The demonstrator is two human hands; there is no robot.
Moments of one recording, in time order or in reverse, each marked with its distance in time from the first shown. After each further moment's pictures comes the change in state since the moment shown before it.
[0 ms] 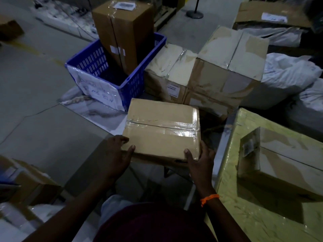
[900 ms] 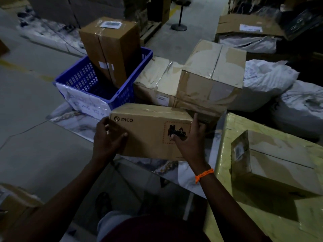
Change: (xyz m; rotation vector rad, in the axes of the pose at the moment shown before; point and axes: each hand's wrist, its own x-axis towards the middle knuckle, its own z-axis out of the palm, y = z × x) left_hand 0.085 0.035 -0.032 -0.289 0.040 0.008; right_hand 0.063 -0.076 -0.013 -0.033 0.001 -0.198
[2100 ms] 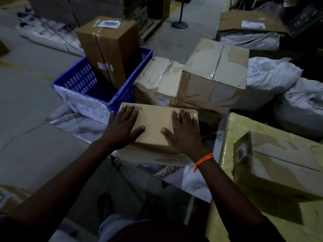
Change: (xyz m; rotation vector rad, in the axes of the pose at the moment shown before) left_hand 0.067 0.026 0.030 0.836 -0.503 0.254; right_hand 0.051 -0.005 0.020 -0.649 -0.285 -0.315
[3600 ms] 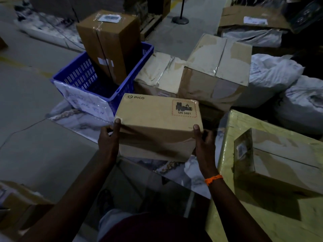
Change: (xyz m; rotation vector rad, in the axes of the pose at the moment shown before) left_hand -0.051 0.005 0.034 -1.200 0.481 -0.725; right_hand -0.064 0.019 0.005 1.153 0.340 0.603
